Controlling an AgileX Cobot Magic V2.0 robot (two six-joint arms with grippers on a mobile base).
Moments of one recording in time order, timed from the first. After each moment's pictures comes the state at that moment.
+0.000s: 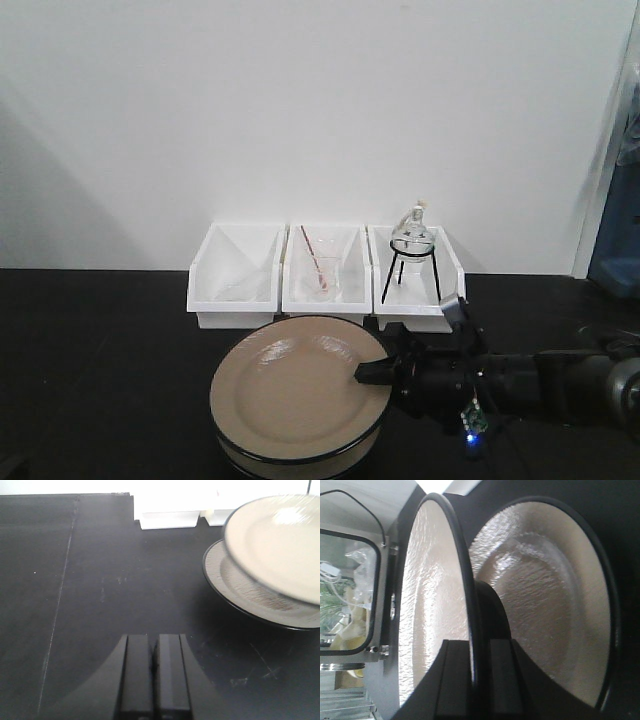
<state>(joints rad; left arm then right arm) -0.20 0.92 -0.39 -0.43 -0.03 0.41 0.14 2.04 -1.26 1.65 0.73 -0.86</state>
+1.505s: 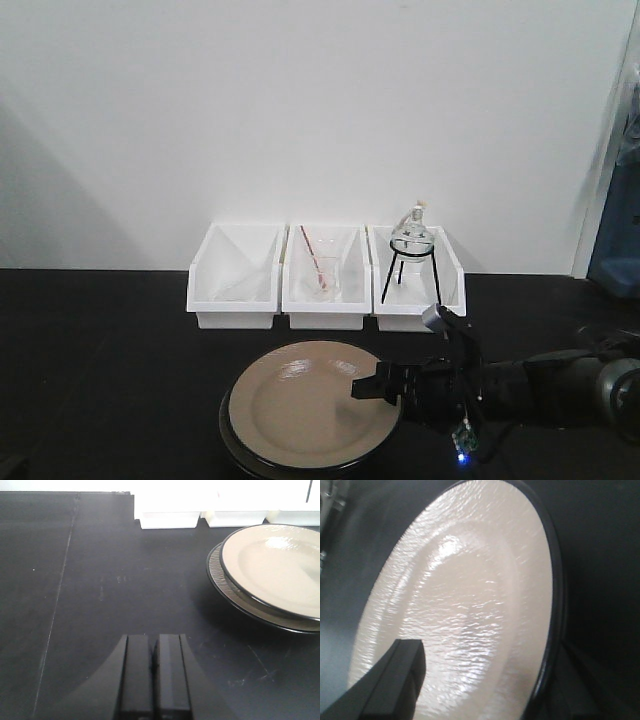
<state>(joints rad) -0.20 0.92 -0.39 -0.46 -0.03 0.41 0.14 2.06 -1.28 1.48 0.64 -1.09</state>
